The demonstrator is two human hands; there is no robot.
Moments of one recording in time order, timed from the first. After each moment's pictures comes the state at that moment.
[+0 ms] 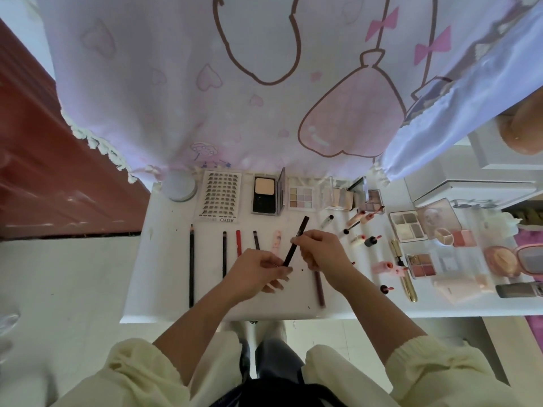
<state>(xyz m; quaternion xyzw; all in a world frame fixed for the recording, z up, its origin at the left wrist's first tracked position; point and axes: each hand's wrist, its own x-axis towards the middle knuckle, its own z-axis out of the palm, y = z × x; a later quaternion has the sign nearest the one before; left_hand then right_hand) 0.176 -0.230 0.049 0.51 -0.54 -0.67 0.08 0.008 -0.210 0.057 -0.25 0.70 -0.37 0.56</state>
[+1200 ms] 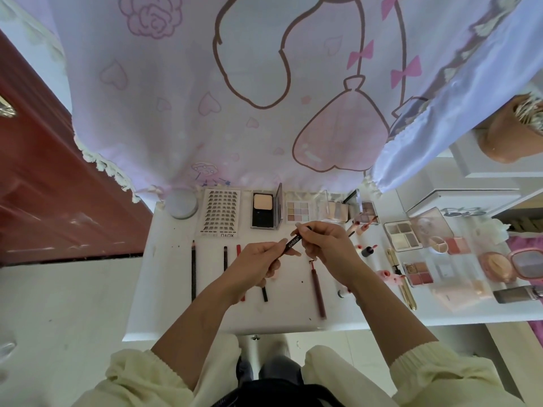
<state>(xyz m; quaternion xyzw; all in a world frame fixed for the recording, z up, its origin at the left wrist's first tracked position) 0.173 -0.247 0.093 0.48 -0.50 -0.71 0.12 -0.004 -0.216 0.086 -0.33 0.58 -0.48 0.57</state>
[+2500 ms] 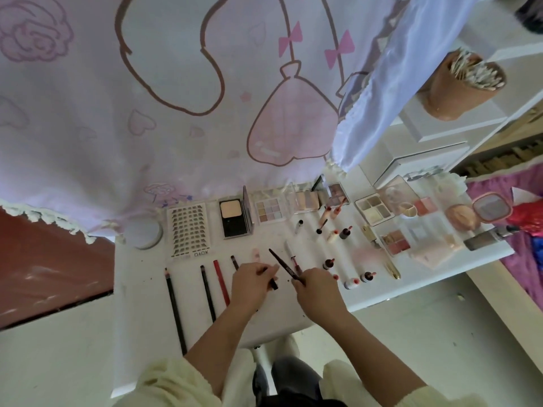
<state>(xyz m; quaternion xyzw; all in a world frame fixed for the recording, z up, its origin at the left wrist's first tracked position) 0.135 -0.241 0.013 0.56 -0.59 -0.57 0.12 0.022 -0.158 0.031 -0.39 0.86 -0.12 0.31</state>
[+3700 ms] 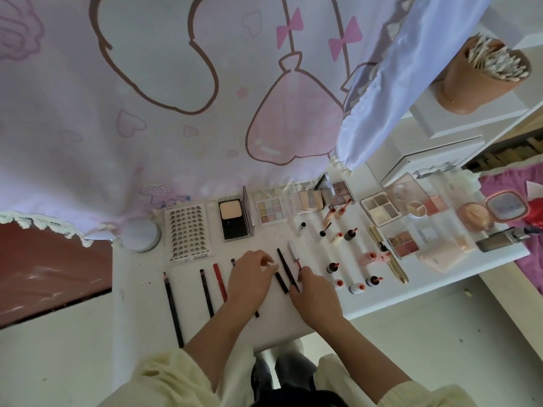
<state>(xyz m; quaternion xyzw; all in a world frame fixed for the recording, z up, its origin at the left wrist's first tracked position) 0.126 -0.262 0.002 0.52 -0.76 -0.38 0.07 0.022 -0.166 0.008 -0.40 0.86 -0.09 0.30</state>
